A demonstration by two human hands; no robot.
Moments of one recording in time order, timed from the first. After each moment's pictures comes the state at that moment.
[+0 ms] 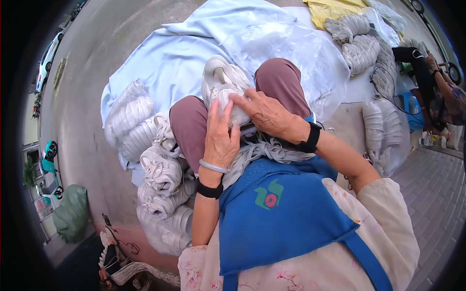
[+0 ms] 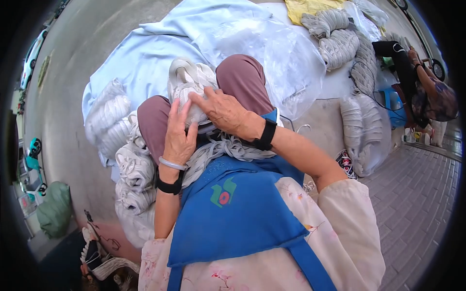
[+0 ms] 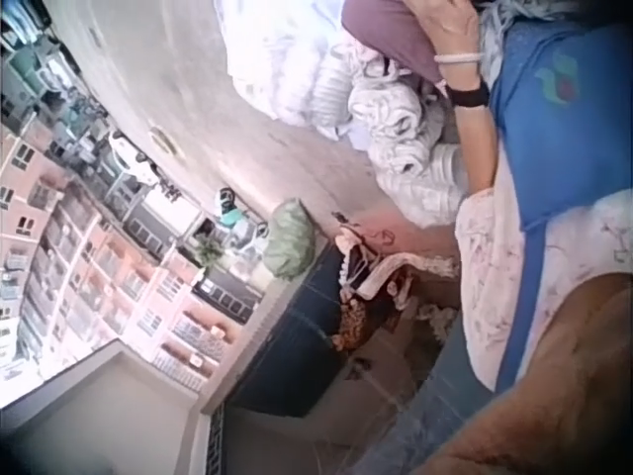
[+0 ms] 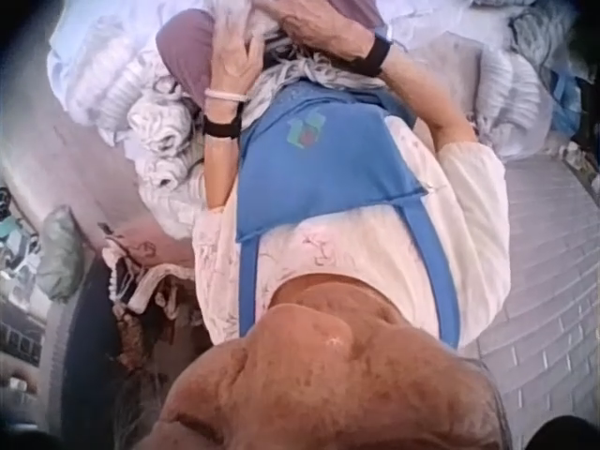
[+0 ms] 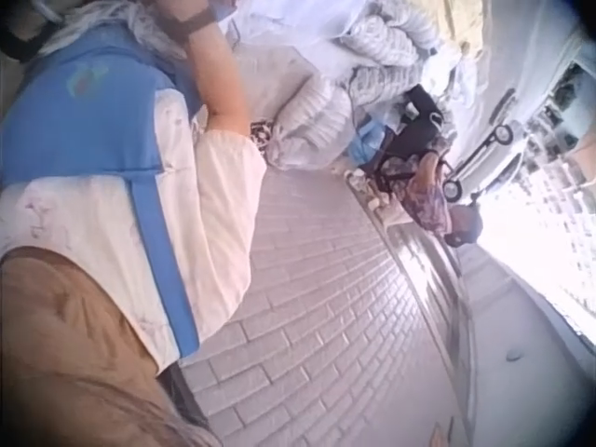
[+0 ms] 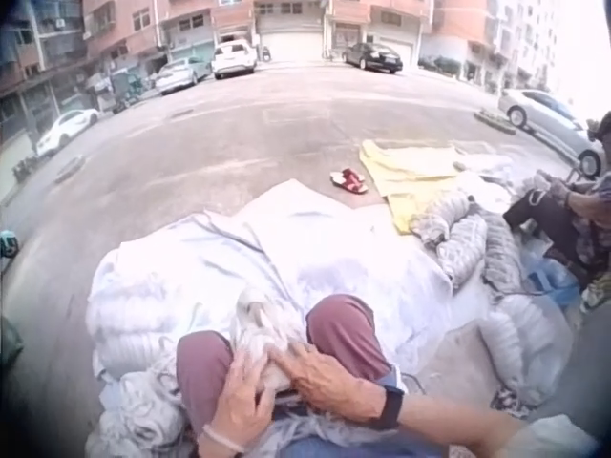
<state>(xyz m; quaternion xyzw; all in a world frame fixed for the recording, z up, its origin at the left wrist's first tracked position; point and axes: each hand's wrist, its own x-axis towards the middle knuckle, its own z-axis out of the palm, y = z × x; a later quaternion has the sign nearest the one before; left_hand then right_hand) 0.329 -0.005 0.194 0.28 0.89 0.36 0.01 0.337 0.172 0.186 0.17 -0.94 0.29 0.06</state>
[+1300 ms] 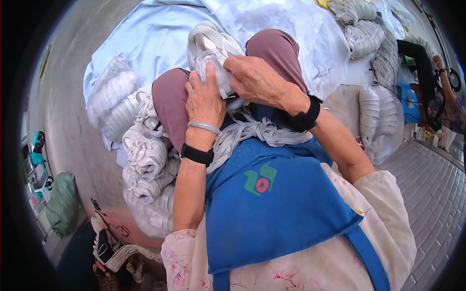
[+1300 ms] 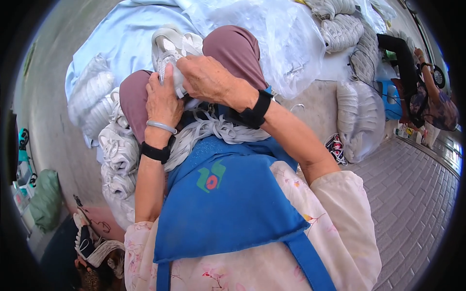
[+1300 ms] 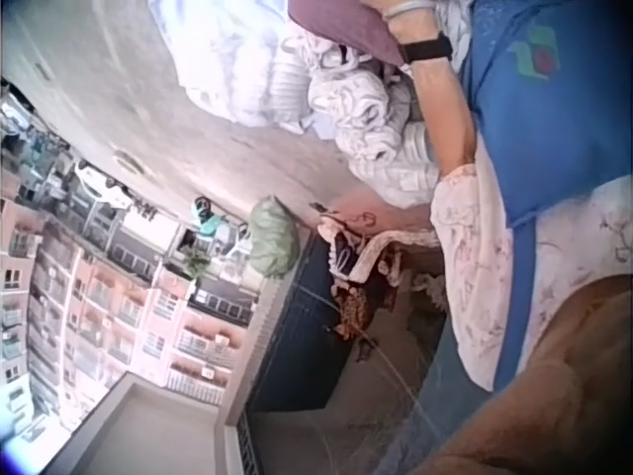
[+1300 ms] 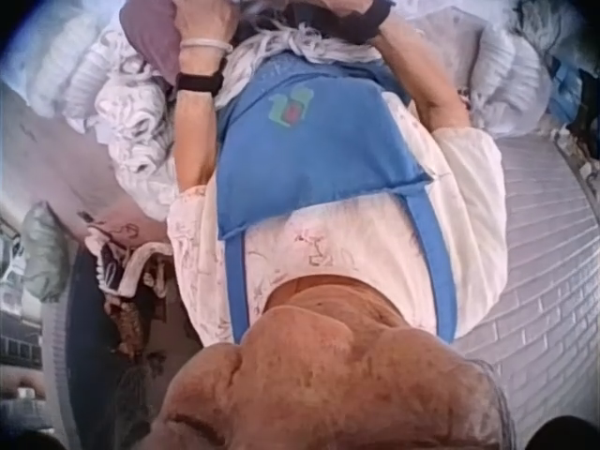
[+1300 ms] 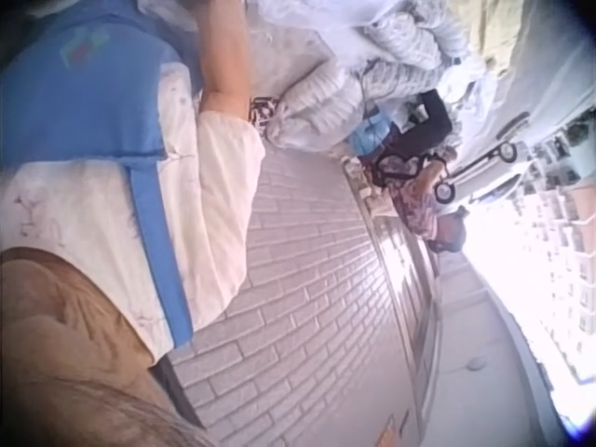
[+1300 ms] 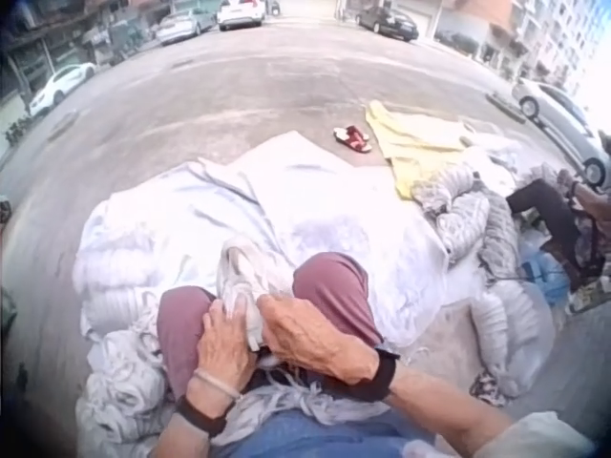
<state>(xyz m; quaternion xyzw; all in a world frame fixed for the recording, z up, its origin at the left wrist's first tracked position) 0.305 0.007 0.174 0.20 0.96 0.17 0.06 0.305 0.169 0.183 0.17 -0.90 0.39 0.04</state>
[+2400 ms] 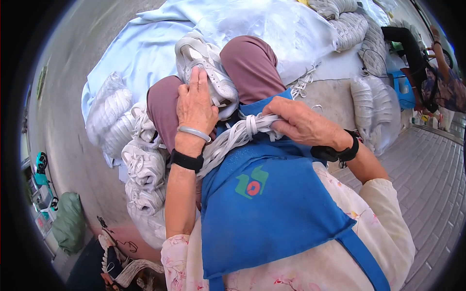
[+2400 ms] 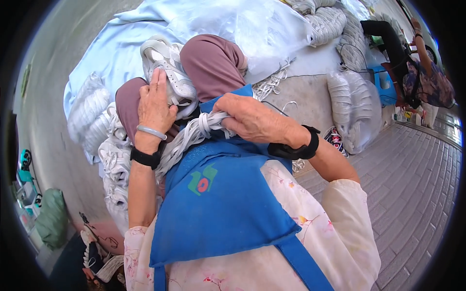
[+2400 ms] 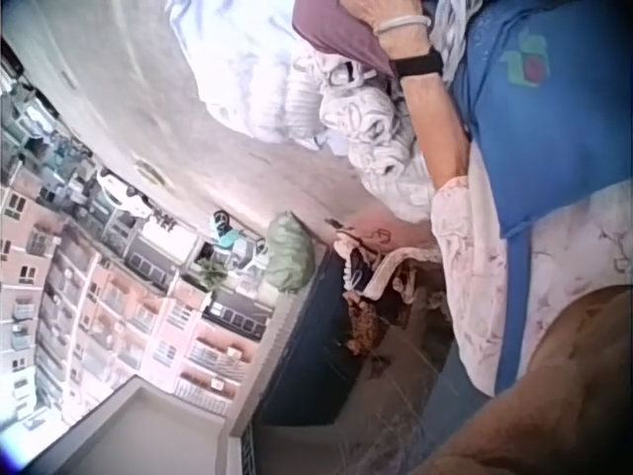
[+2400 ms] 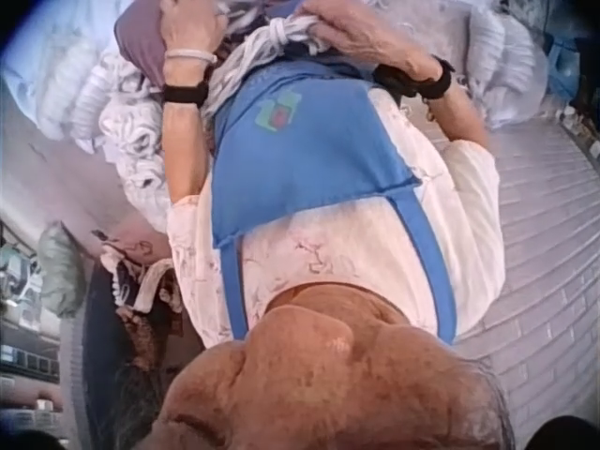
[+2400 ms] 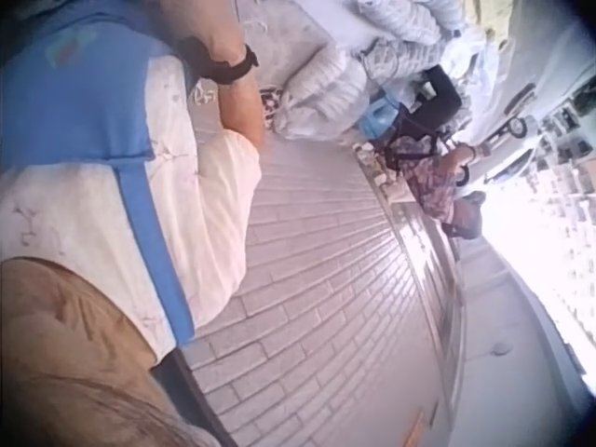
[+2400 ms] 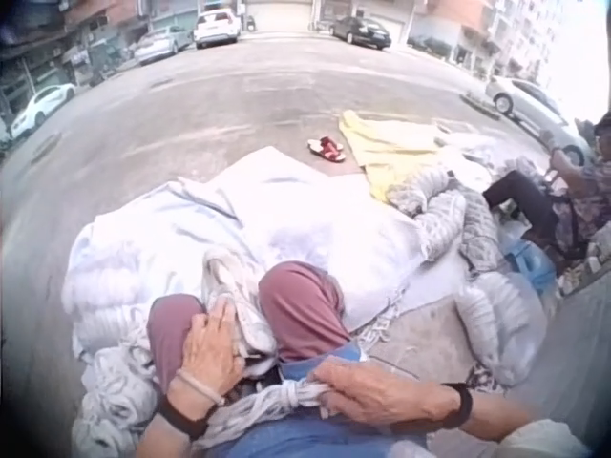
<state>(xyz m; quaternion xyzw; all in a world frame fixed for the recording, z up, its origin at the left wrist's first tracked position) 0.306 0.011 0.188 0.31 0.94 0.17 0.02 0.426 0.225 0.232 0.15 -0.88 0.46 -0.05</state>
